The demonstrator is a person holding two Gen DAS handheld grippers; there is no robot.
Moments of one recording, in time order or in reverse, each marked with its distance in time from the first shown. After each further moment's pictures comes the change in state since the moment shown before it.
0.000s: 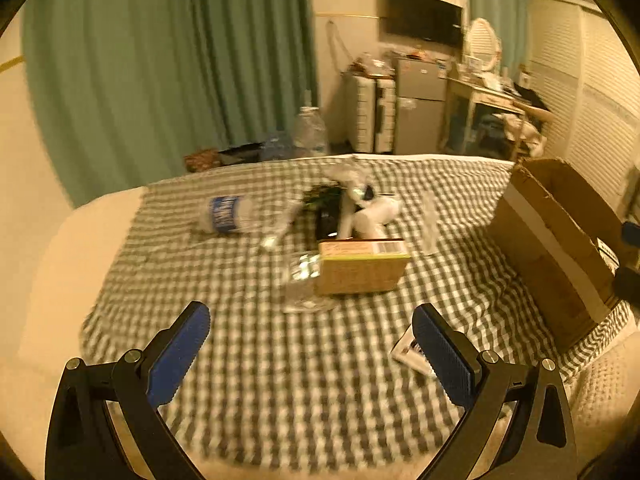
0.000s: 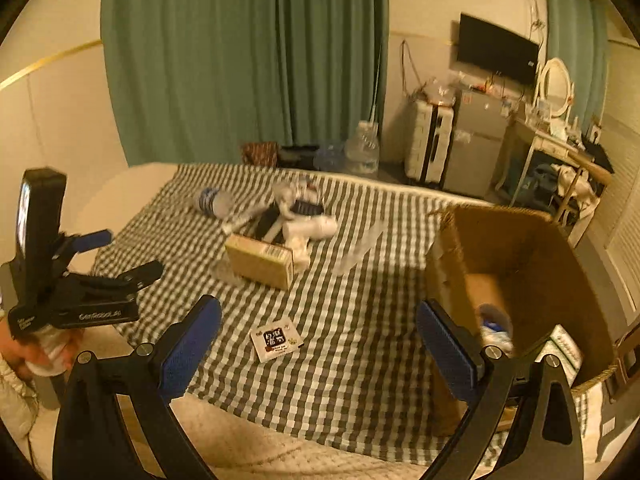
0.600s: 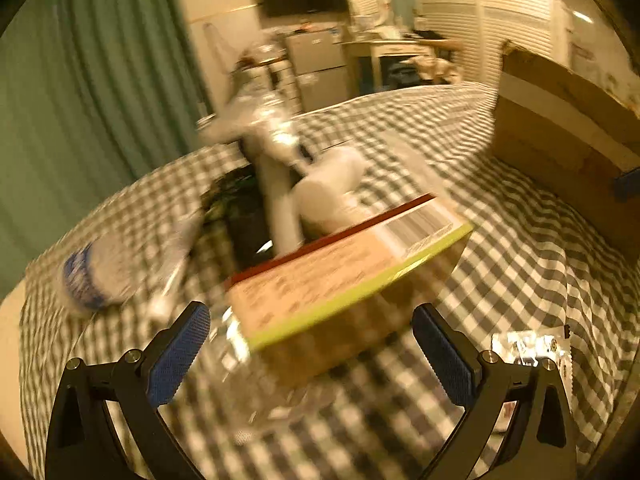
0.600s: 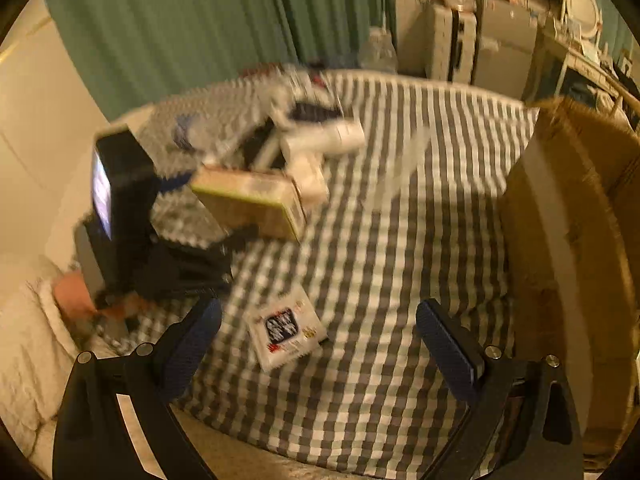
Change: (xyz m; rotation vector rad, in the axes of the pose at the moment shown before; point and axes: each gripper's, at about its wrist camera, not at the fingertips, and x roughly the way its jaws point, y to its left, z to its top) left arm 0.178 -0.022 -0.003 0.377 -0.033 -0.222; right arm 0.153 0.002 -0.008 0.108 0.345 0.081
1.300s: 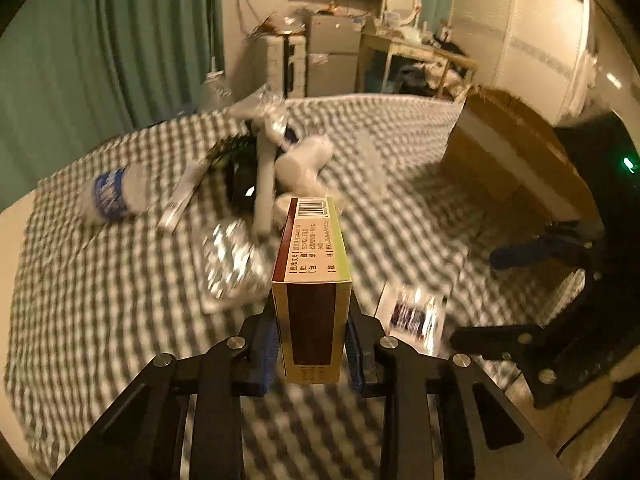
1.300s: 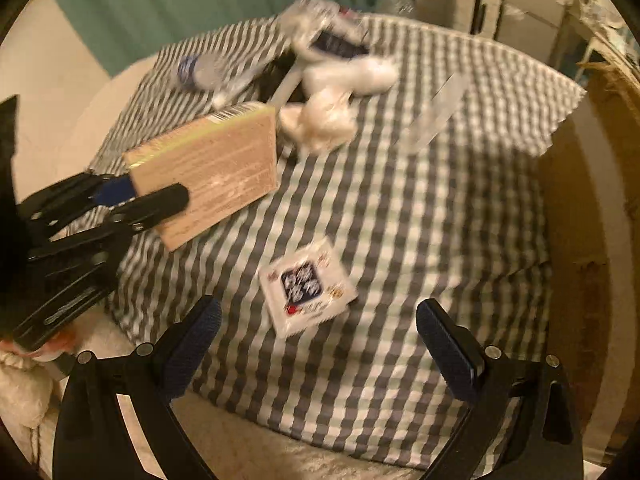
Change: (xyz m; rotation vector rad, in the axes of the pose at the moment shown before) left arm -0.103 -0.012 -0.016 -0.238 0.149 -0.062; right arm 0.029 0.019 -0.015 -0.057 0.184 0.041
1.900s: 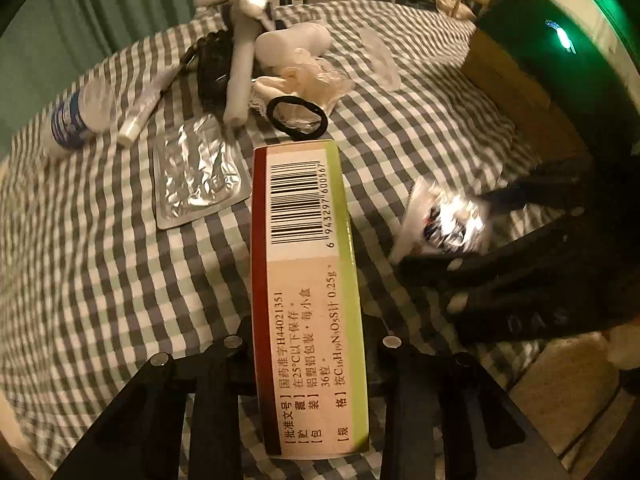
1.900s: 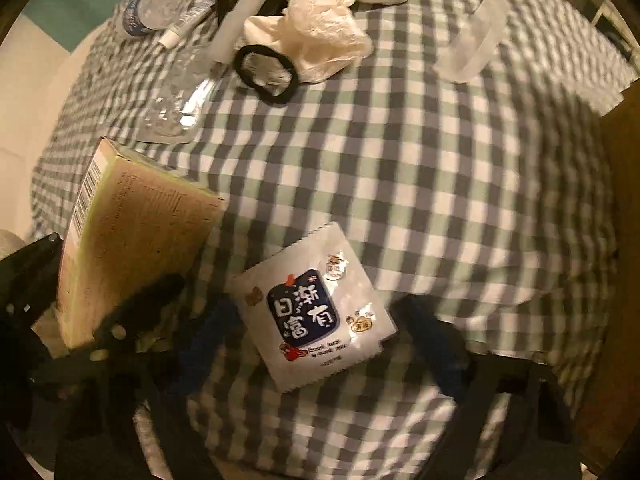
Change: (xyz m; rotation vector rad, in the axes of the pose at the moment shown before) left arm 0.068 0.000 -0.023 0.001 0.251 -0.024; right arm 0.075 -0.003 0.021 0.073 0.164 -0.065
